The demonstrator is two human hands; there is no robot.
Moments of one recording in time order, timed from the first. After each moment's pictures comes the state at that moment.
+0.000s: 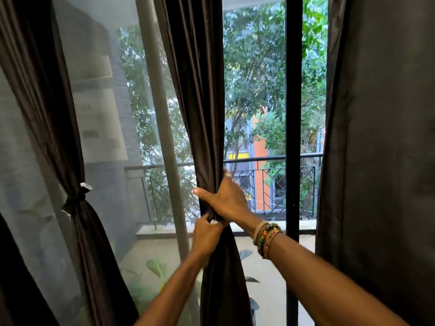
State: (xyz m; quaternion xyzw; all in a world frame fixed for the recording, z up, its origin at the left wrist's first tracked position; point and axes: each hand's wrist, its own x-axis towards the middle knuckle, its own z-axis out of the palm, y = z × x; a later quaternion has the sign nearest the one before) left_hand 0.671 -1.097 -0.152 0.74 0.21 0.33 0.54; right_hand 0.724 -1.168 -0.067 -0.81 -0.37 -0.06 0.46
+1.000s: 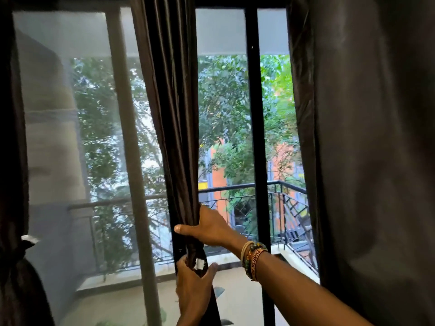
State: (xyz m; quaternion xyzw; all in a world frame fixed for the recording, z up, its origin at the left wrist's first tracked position) left_hand 0.694 -1.083 -0.194 0.73 0.25 0.37 0.52; right_hand 0.740 -1.153 -0.048 -0.81 -0.44 -0.05 0.40
